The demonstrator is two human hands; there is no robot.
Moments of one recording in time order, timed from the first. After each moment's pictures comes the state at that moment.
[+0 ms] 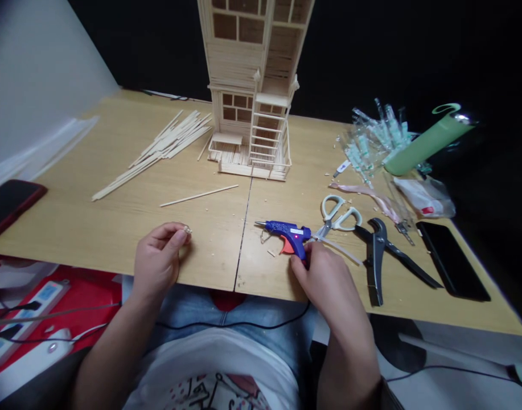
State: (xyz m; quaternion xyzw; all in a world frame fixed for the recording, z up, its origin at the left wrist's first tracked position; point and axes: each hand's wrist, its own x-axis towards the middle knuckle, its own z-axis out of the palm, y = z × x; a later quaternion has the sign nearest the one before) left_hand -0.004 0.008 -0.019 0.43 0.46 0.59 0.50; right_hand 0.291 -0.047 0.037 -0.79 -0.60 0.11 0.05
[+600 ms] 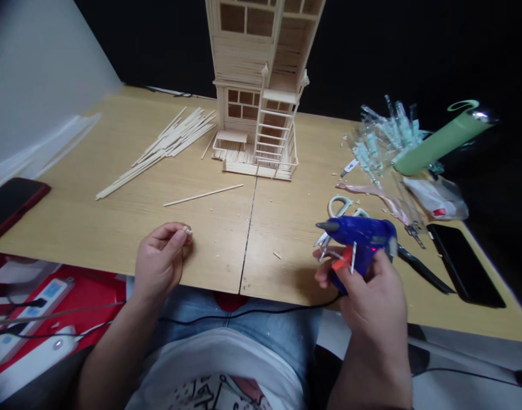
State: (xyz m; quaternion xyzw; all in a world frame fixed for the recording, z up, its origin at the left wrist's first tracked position) left_hand 0.000 0.009 -0.005 0.37 0.44 0.62 0.53; right_hand 0.294 -0.070 0.054 -0.63 -0.35 0.36 0.59
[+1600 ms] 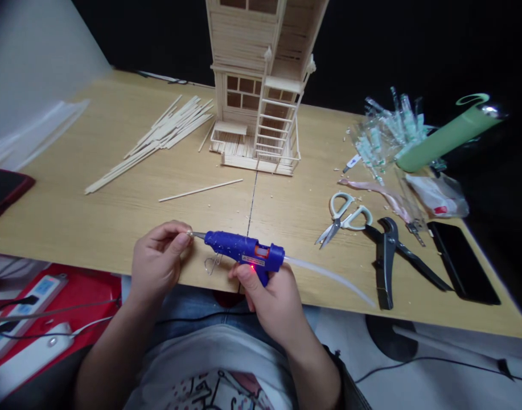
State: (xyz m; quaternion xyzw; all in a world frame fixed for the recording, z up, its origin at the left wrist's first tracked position) left_hand -0.006 0.005 -0.012 0.49 0.44 0.57 0.49; right_hand 0.202 -0.065 0.028 -0.52 -0.49 0.54 0.45
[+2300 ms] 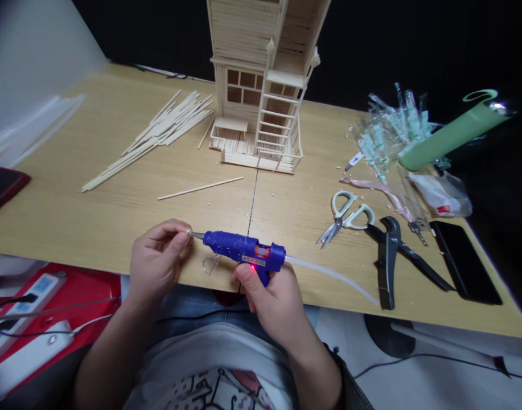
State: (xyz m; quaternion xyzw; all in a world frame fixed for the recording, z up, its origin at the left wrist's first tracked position) left_hand -0.006 0.004 -0.011 0.49 0.44 0.57 0.49; right_hand 0.203 -0.066 0.028 -0.54 -0.50 0.53 0.43
